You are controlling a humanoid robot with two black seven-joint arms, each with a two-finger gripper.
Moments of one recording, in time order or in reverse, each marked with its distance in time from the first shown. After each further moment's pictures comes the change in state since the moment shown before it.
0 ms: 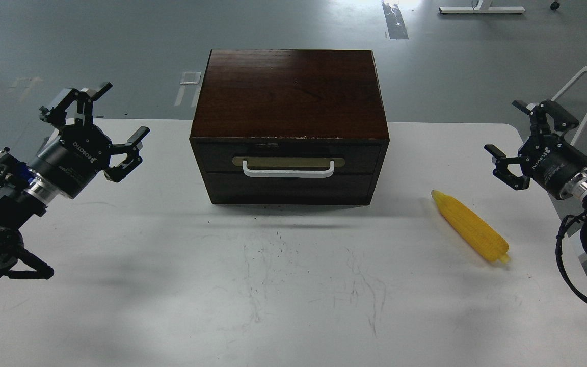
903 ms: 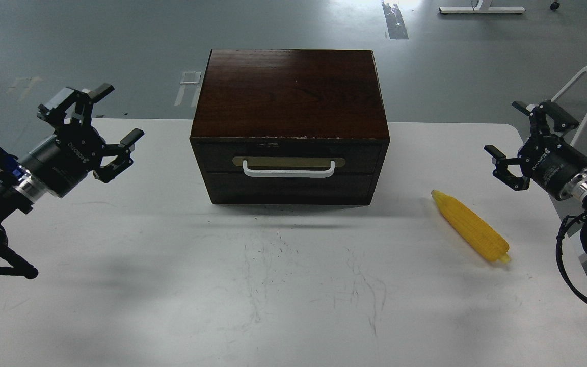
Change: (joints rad) left arm -0.087 0.092 -0.025 -0.007 0.264 0.000 0.000; right arm 0.000 -0.003 0.003 -0.002 -0.009 0.000 0.000
